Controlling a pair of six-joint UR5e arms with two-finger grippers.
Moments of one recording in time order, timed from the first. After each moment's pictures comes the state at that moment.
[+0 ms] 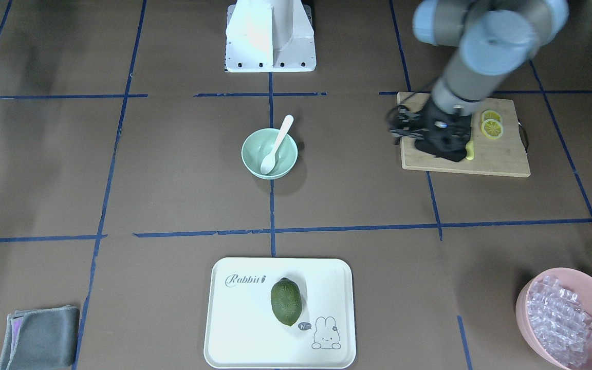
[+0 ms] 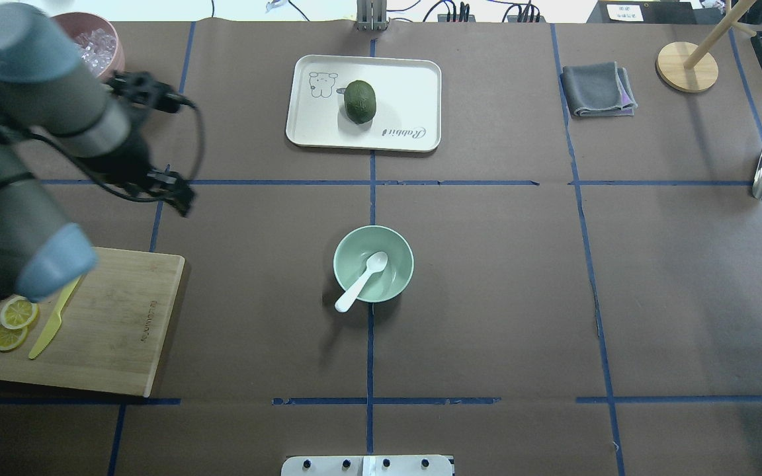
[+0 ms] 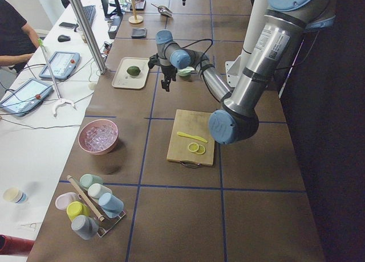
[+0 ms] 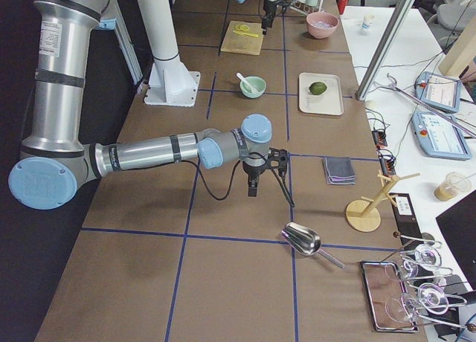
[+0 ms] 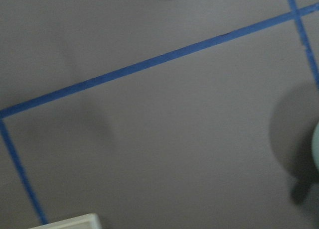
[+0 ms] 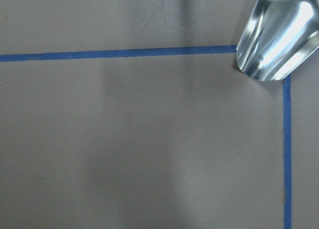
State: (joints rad) left arm -0.95 -1.90 -1.90 -1.44 -2.23 -0.41; right arm 1.30 -1.73 1.86 -1.39 2.35 0.42
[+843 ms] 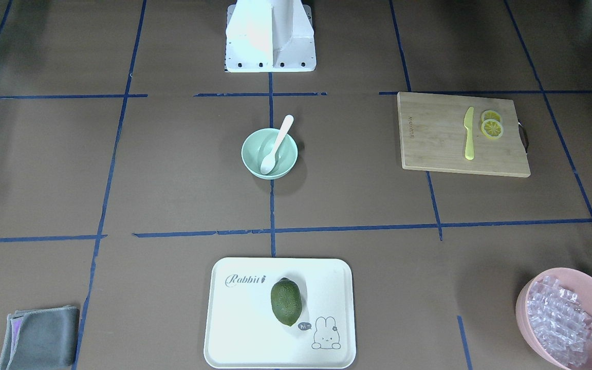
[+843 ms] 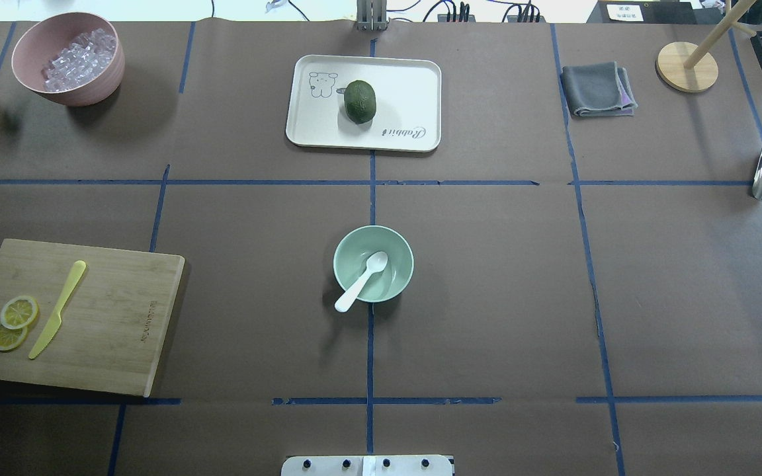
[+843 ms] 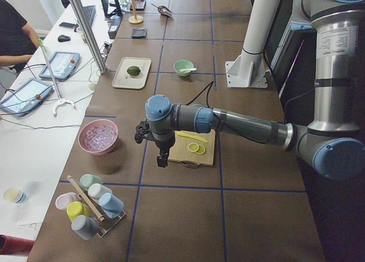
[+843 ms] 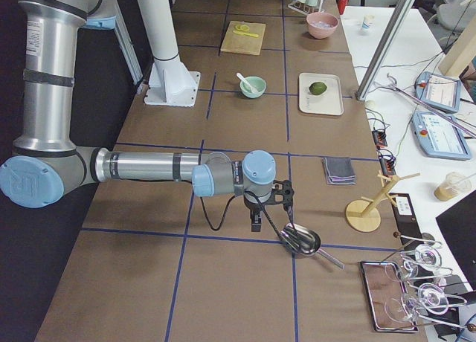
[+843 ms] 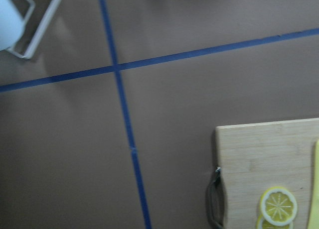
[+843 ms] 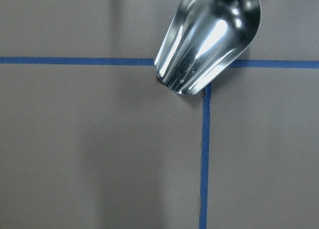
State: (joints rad) left arm -1.53 -1.48 -1.85 -1.45 -2.37 0.08; right arm 1.47 -1.71 1.72 -1.45 2.39 0.12
